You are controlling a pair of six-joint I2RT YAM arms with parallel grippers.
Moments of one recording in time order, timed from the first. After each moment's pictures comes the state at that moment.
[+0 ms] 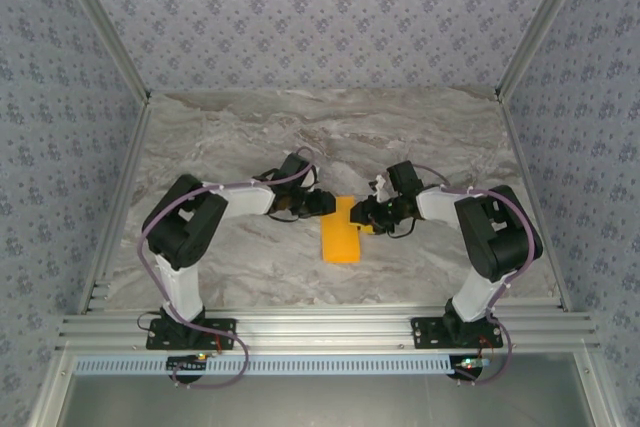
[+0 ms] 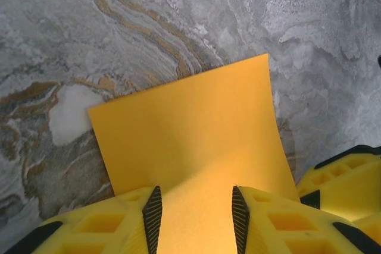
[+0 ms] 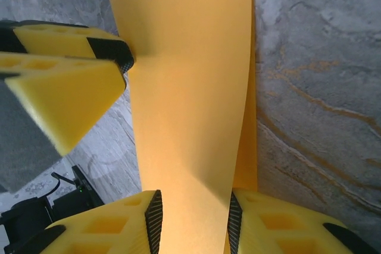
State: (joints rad) left arm -0.67 1.88 1.04 -0.09 0.40 -0.68; right arm 0.36 1.71 0.77 -0.17 -0.77 0.62
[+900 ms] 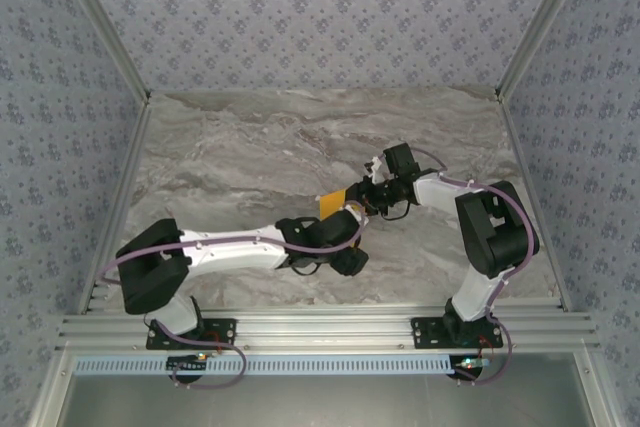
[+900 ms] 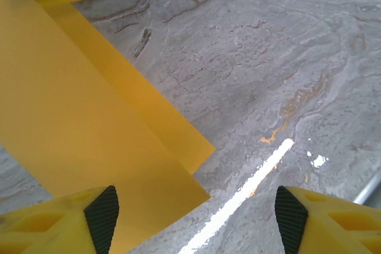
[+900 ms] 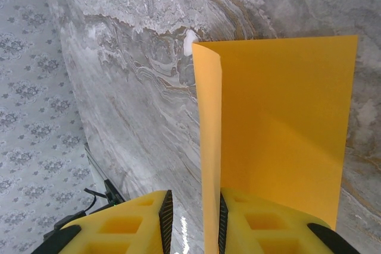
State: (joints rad) left arm -1.21 1.63 1.04 -0.37 -0.14 -0.43; right arm 0.36 1.74 0.92 -0.21 -0.79 0.68
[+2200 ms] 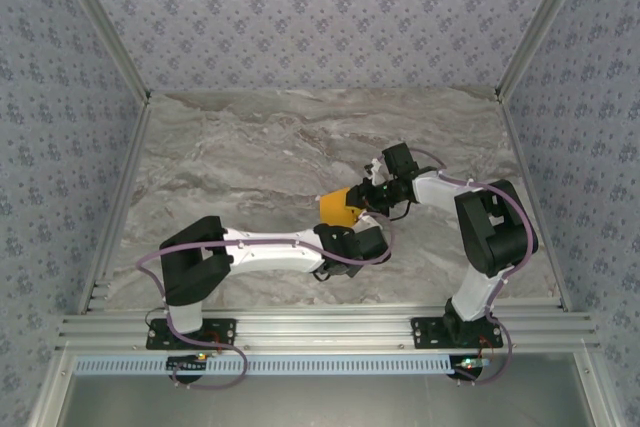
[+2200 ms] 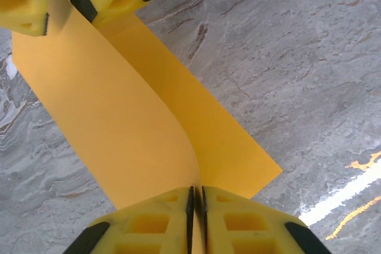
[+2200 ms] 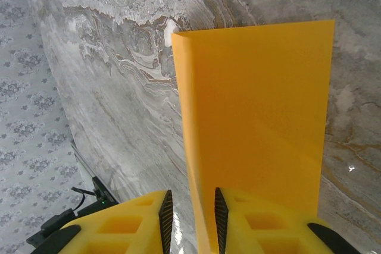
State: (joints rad) left arm -1.29 1.84 1.25 -0.60 -0.45 -0.43; right arm 0.37 1.75 0.95 -0.29 -0.76 0.63
